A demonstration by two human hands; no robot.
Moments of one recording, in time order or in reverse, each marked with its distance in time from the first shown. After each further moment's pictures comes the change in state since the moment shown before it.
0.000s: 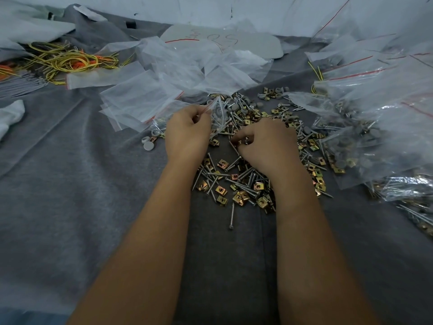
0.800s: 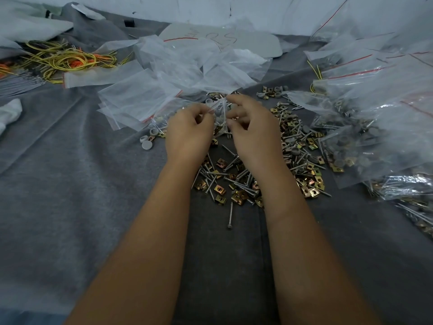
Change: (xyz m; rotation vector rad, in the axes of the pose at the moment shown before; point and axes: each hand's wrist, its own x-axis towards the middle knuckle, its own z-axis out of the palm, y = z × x) left_hand -0.003 0.002 0.001 0.062 -0.037 0.060; right_hand 0.002 -0.018 0.013 0.674 0.309 -0.145
